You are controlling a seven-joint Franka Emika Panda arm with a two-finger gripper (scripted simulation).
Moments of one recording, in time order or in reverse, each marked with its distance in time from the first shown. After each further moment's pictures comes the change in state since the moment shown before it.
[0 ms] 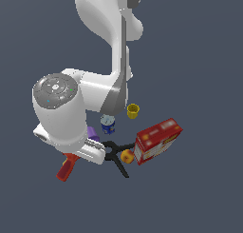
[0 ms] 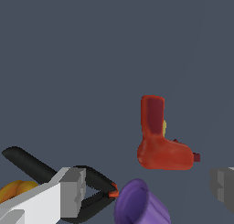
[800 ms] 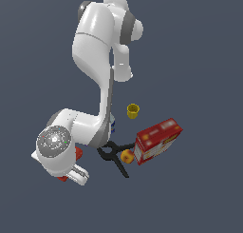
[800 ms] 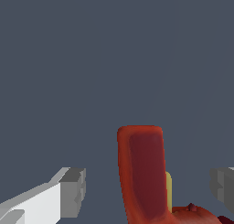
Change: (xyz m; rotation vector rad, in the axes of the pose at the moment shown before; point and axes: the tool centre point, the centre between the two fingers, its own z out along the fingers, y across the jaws) arm 0.042 0.043 0.126 -0.112 0.023 0.102
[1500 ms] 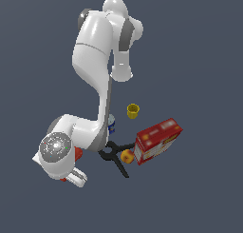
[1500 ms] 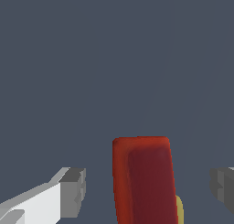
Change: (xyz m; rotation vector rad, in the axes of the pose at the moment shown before) arm 0.004 0.004 0.028 -0.019 0.007 0.012
